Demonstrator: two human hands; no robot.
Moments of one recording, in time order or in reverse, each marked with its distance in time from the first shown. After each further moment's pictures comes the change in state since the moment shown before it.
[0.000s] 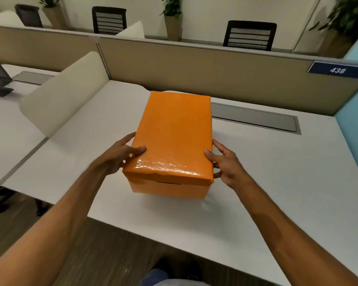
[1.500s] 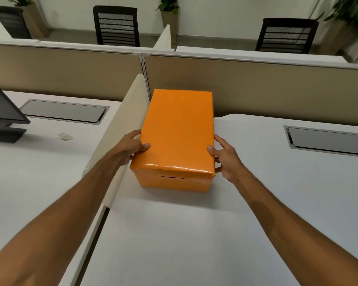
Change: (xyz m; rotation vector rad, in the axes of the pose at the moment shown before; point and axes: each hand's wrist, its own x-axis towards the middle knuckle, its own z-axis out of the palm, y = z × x) left_hand 0.291 0.052 -0.405 0.050 0.027 -0.047; right_hand 0.302 -0.082 0.396 0.032 0.163 0.027
